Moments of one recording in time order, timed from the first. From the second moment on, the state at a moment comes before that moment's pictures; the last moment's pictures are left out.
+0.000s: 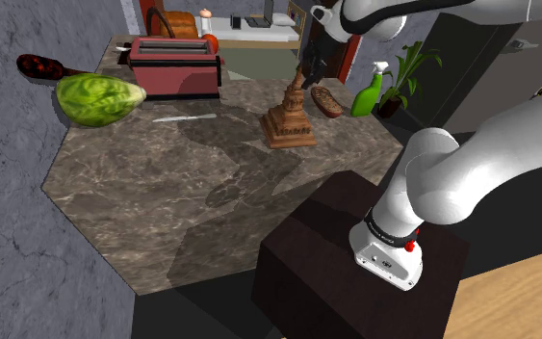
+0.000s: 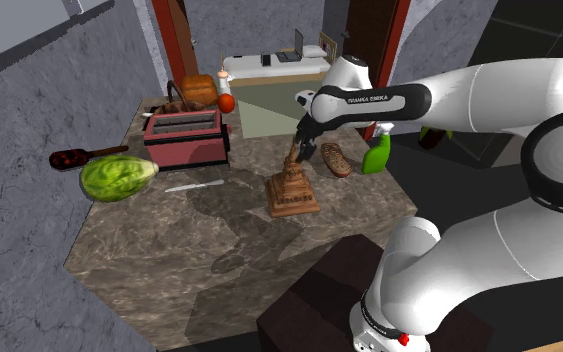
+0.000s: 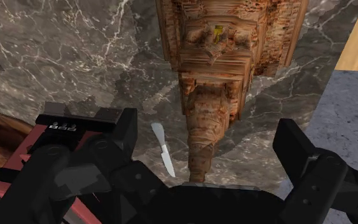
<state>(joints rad) 0.38 -0.56 -0.70 -2.49 -0.10 2.35 -1.14</state>
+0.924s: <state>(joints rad) 0.38 -0.56 -0.70 -2.49 -0.10 2.35 -1.15</state>
